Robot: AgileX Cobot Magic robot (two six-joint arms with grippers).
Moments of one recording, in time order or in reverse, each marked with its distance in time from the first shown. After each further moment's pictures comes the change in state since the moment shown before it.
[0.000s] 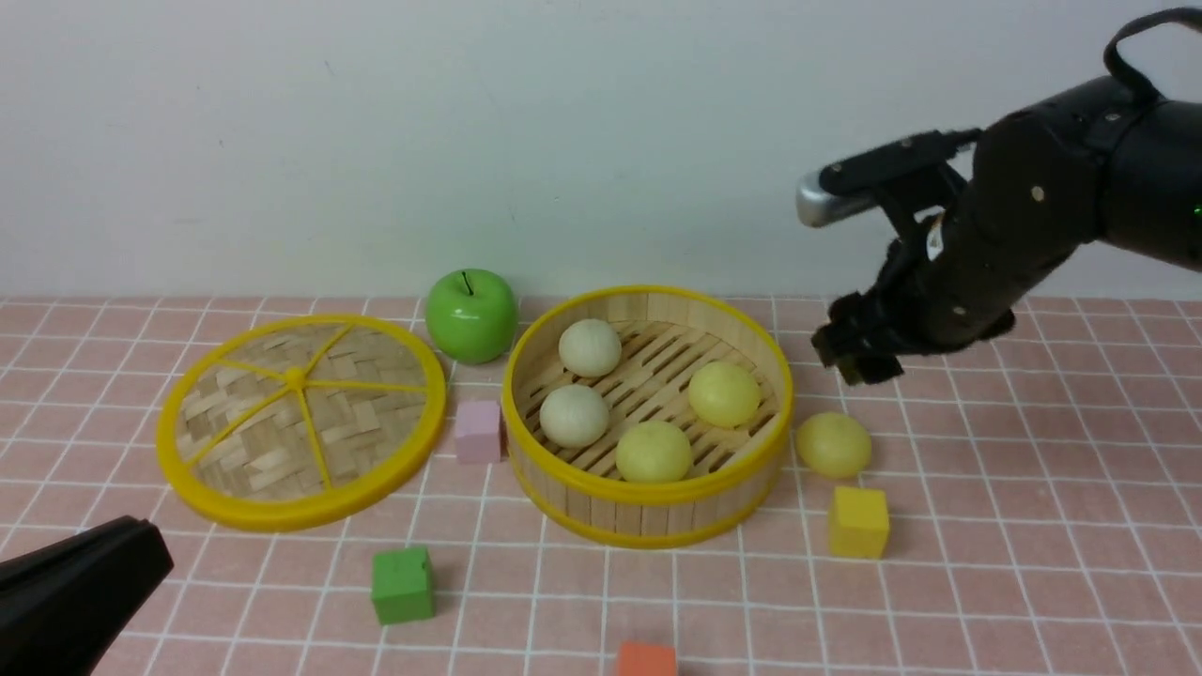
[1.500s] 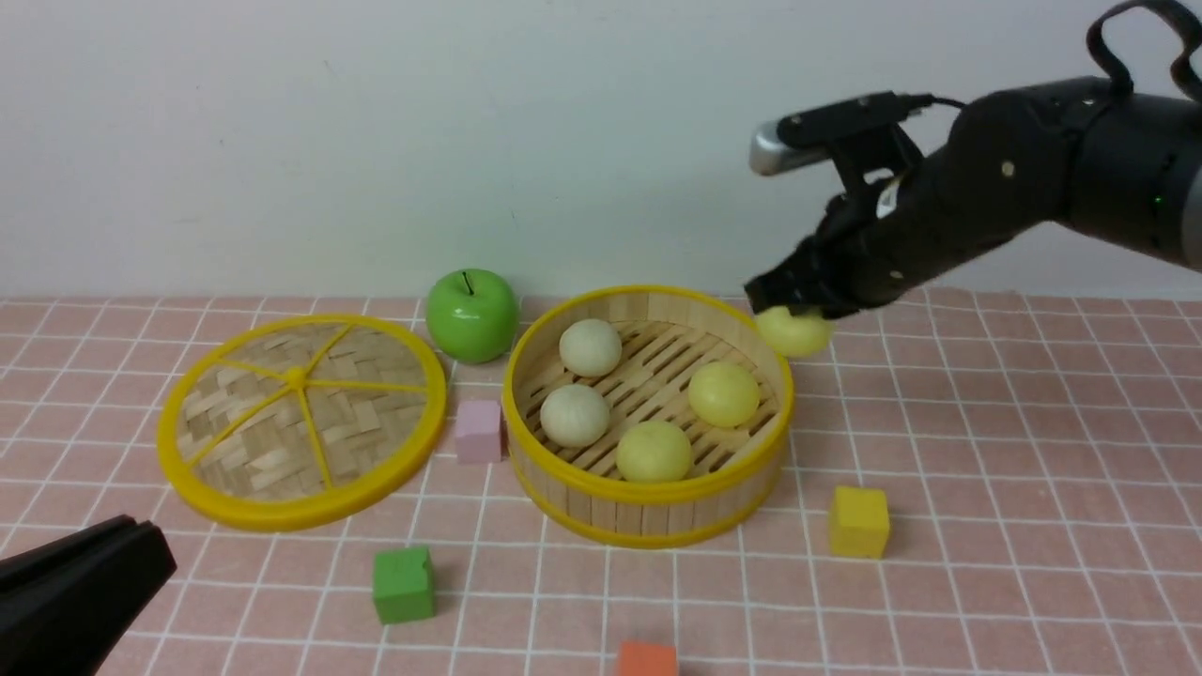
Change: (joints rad) right arm 0.065 0.020 -0.082 0.229 -0.247 -0.180; left arm 0.000 0.000 0.000 0.001 0.000 0.000
